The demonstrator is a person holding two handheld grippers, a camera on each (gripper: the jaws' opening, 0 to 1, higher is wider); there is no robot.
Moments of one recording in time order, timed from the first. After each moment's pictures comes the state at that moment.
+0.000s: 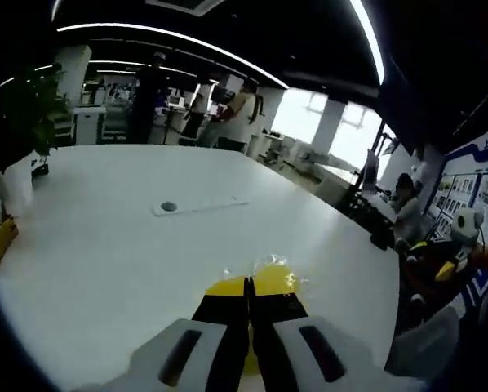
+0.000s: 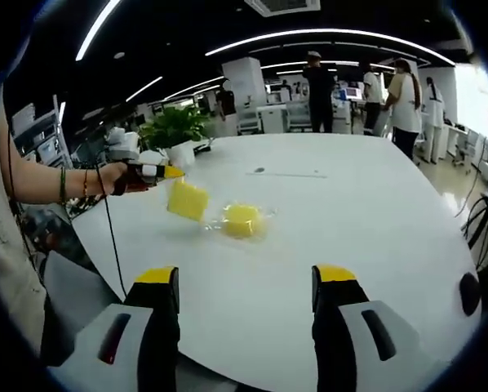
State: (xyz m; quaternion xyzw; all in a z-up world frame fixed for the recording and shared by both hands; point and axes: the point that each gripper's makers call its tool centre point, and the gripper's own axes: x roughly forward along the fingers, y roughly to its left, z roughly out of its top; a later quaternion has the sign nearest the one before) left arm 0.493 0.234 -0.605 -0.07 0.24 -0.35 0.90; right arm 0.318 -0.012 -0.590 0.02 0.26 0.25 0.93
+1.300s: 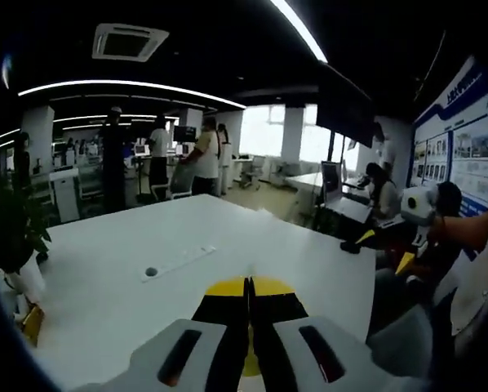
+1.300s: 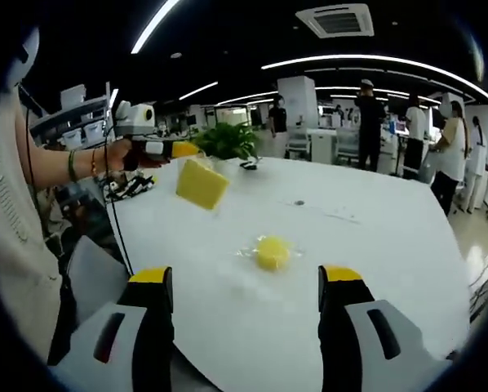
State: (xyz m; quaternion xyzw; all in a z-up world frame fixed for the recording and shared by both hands) left arm 0.419 0.208 -0.458 0.00 0.14 -0.42 0.90; right arm 0.325 0.015 -0.522 -0.05 0.20 0.41 0.89
